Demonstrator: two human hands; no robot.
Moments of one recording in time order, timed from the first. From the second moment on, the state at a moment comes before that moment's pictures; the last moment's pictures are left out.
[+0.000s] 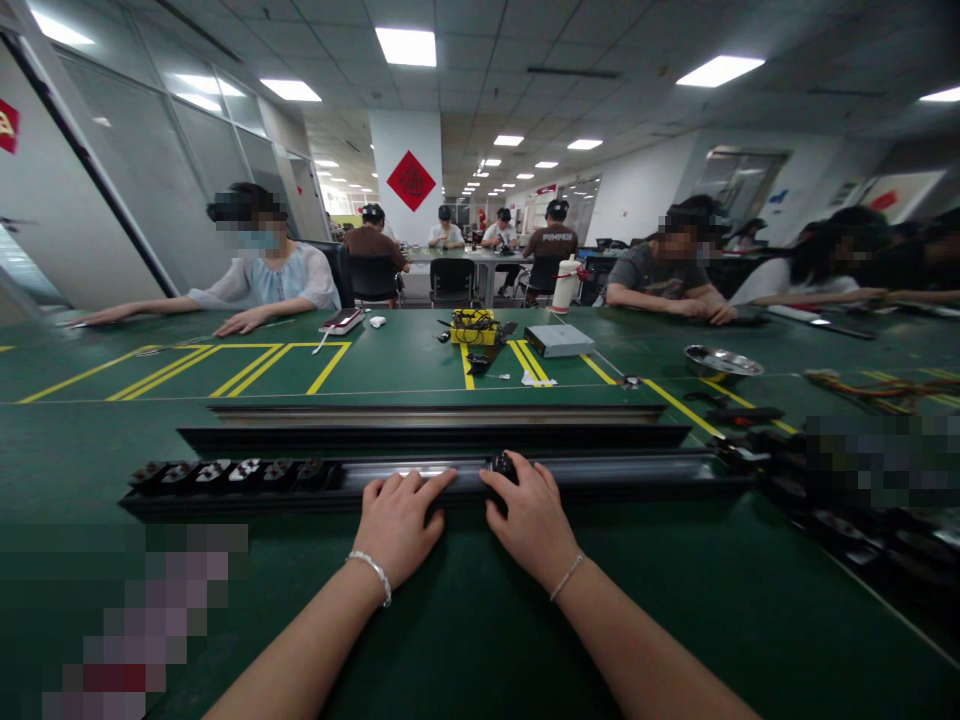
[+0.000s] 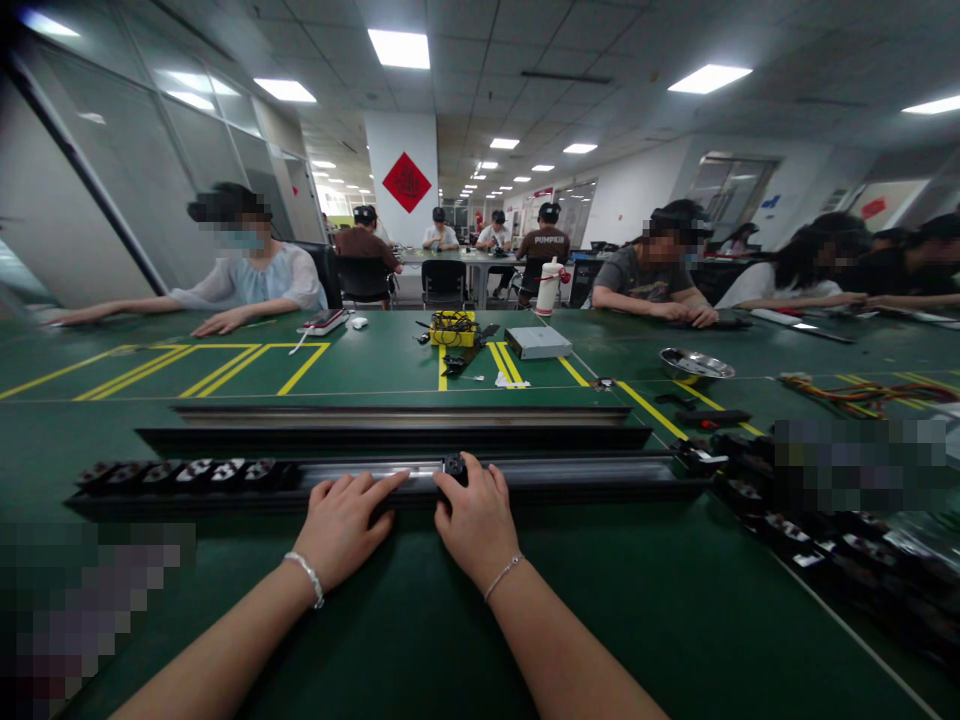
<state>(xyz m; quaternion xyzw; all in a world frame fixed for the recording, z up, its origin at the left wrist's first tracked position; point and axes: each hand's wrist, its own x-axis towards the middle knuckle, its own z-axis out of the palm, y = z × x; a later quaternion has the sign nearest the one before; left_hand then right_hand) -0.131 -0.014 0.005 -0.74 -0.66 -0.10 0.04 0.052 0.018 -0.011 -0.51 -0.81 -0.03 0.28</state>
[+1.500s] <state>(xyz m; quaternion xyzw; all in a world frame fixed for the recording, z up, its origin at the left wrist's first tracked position) -0.130 -0.015 0.008 -0.74 -0.66 -0.10 0.04 0.053 0.016 -0.006 -0.52 -0.81 -0.04 0.28</state>
